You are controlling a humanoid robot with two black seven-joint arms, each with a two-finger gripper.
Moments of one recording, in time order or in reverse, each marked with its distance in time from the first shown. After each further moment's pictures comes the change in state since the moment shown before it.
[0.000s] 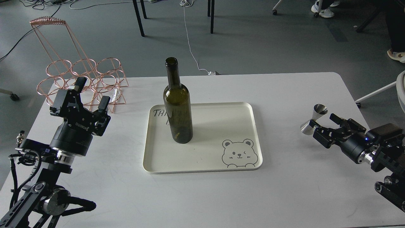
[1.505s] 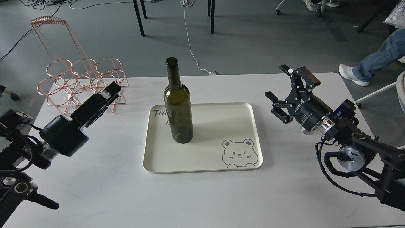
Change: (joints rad) left arm -0.021 0.303 -0.011 -0.221 0.743 -0.024 -0.022; right arm 0.127 0.074 0.039 0.434 1.442 0.750 0.000
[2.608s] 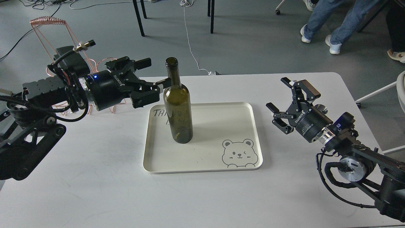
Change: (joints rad) left arm -0.576 0.016 0.355 0.197 0.536 -0.001 0.000; right arm -0.064 0.010 0.046 -0.001 -0.012 0.001 0.000
